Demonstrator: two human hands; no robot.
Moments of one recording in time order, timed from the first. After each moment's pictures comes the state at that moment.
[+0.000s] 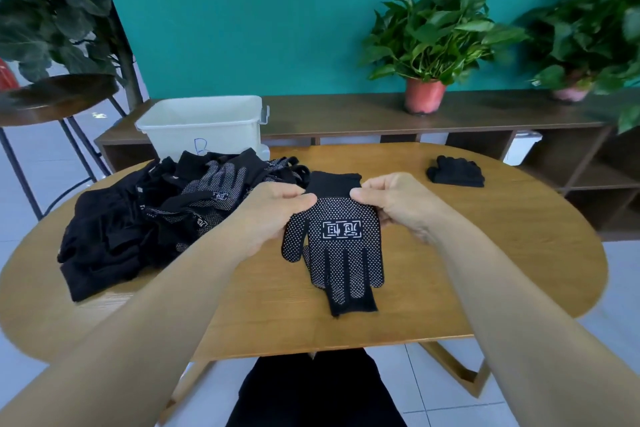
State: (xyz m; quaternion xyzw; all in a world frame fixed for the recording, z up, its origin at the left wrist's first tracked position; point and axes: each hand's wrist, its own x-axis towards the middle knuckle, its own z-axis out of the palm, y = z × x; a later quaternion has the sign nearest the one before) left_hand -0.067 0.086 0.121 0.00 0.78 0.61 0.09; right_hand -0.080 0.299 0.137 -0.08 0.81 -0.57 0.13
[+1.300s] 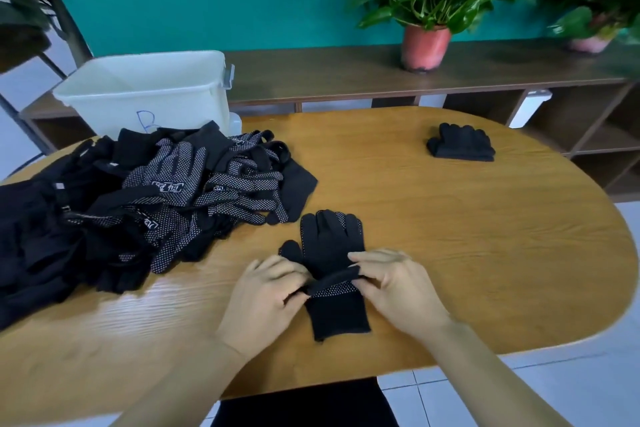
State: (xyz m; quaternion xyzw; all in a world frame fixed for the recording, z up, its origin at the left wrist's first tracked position) left_hand -0.073 0.092 -0.038 0.25 0.93 0.22 -0.15; right_hand -0.078 0.328 -0.019 -0.19 0.94 -0.28 -0.09
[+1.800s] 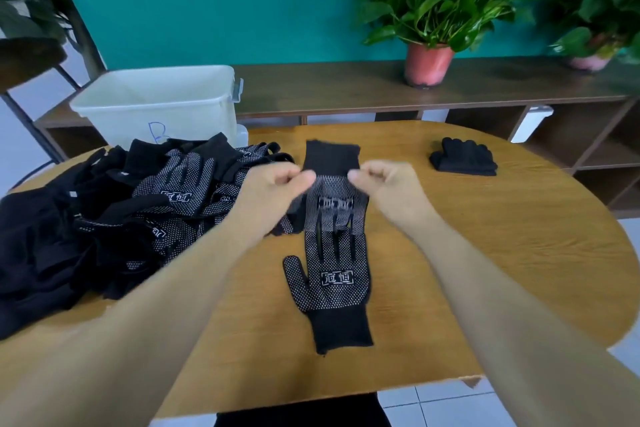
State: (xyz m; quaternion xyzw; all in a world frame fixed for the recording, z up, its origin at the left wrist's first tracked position) left_hand -0.151 0.107 0.082 0.07 0.84 0.53 -0.06; right_hand -0.158 0.304 0.087 -0.07 0.84 -0.53 -0.04
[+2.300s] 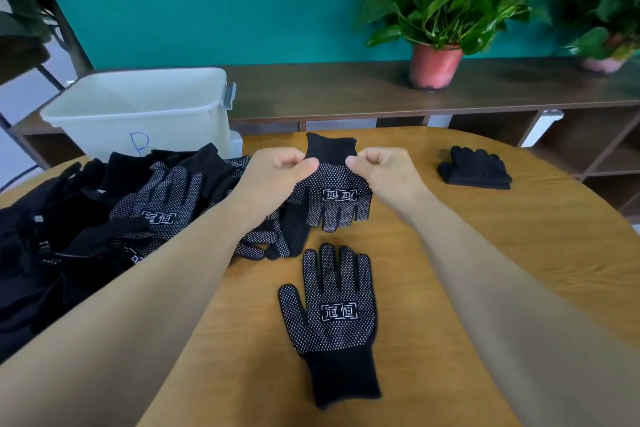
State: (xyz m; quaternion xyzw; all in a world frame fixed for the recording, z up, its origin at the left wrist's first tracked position) left_hand -0.218 0.113 0.094 0.05 0.85 0.52 -0.03; right_hand -0.236 0.297 0.087 -0.02 0.83 -0.55 -0.01
